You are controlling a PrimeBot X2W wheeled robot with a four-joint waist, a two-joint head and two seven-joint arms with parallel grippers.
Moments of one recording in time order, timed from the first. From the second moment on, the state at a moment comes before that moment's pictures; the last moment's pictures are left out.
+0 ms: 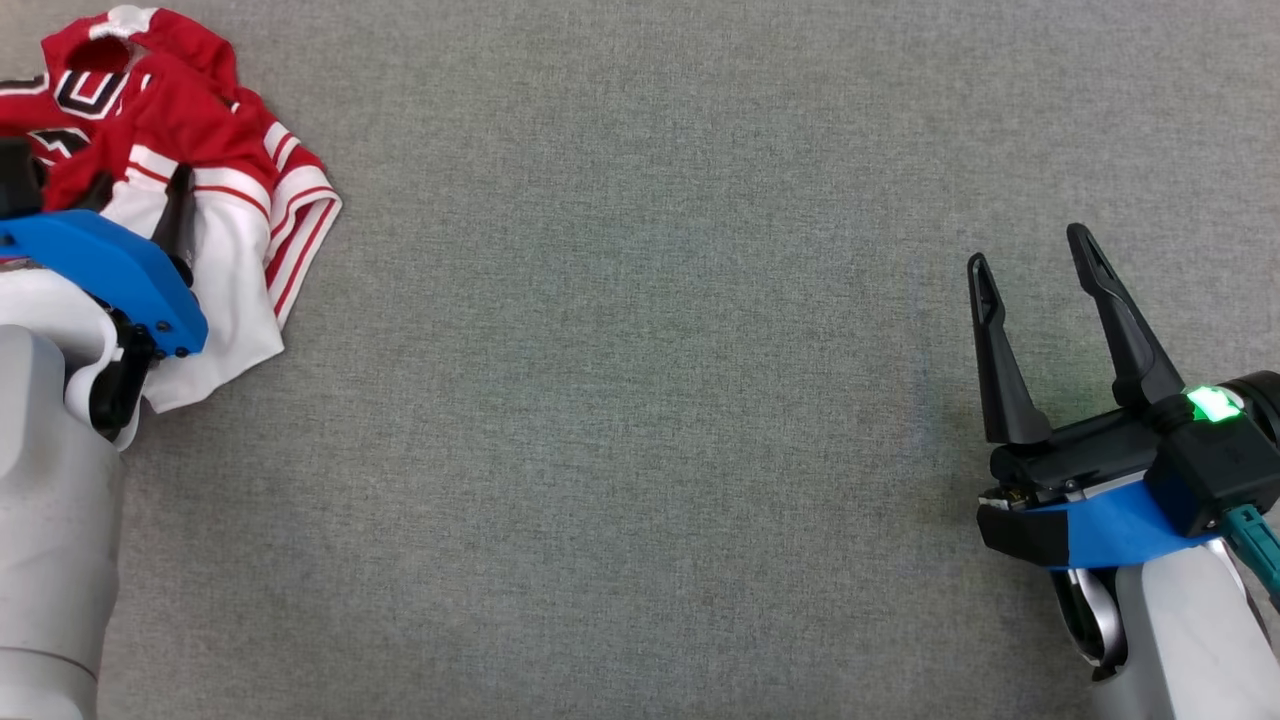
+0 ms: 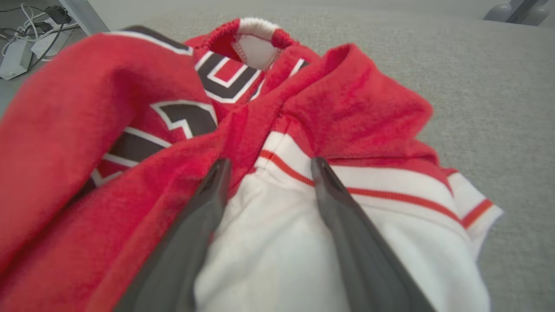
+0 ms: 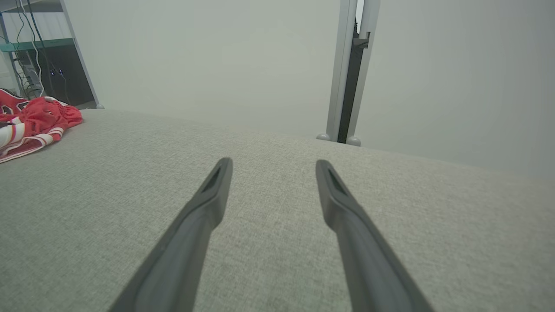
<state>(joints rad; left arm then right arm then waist) -0.99 0.32 -0.17 1.02 -0.41 -0.13 0.07 -0.29 -0.17 0.08 -0.01 -0.01 0.13 -0.26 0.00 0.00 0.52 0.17</state>
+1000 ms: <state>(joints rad) -1.17 0.41 -0.36 0.86 -0.46 -0.12 -0.12 -0.30 -0.09 0.08 0.03 0.02 0.13 -0.26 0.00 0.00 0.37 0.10</state>
